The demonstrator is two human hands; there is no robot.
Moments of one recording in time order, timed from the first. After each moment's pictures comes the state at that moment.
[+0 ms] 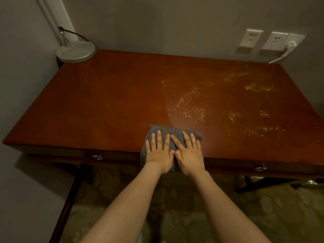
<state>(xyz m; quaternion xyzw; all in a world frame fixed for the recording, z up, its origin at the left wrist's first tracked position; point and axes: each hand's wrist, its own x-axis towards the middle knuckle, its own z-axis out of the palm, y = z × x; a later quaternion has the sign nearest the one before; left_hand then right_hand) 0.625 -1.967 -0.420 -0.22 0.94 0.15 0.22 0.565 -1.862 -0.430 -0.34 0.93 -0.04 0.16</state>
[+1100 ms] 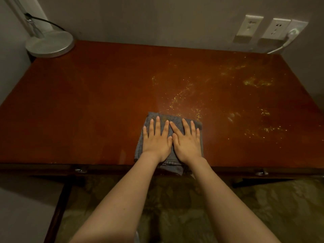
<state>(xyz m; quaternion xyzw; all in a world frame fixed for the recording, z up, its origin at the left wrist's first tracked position) 0.555 -1.992 -0.431 -0.20 0.96 0.13 0.16 0.505 -1.890 -0.430 -0.27 0.94 -0.11 0.16</state>
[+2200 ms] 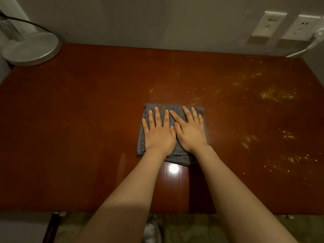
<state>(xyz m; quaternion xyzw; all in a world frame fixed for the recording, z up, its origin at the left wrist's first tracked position) 0.449 -2.032 -0.439 -0.26 0.95 0.13 0.07 0.381 -1.943 -0.440 -0.32 0.93 -0.12 0.12</state>
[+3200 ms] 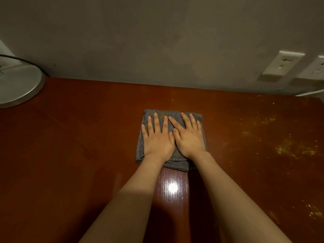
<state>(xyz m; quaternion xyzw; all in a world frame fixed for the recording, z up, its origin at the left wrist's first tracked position) 0.295 -2.114 -0.433 -0.27 0.95 0.13 0.07 0.224 -2.025 -0.438 -0.34 0.93 -0.11 0.12</state>
